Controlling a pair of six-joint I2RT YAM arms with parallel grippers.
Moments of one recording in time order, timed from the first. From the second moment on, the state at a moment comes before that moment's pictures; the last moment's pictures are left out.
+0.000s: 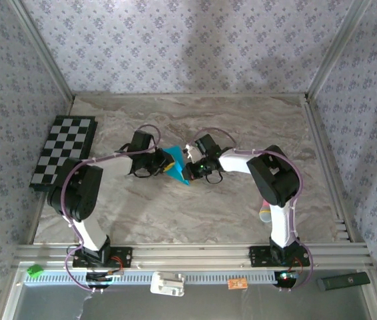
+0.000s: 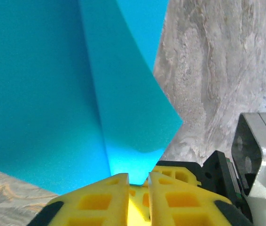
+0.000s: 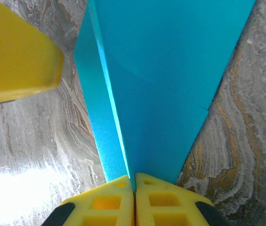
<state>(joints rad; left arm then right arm) -0.42 1.74 0.91 -0.05 0.51 -1.04 0.61 1.99 1.15 -0.16 -0.55 0.25</state>
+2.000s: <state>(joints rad) -0.44 1.88 0.97 0.11 0.59 -1.03 0.54 2.02 1.10 -0.02 -0.74 0.37</state>
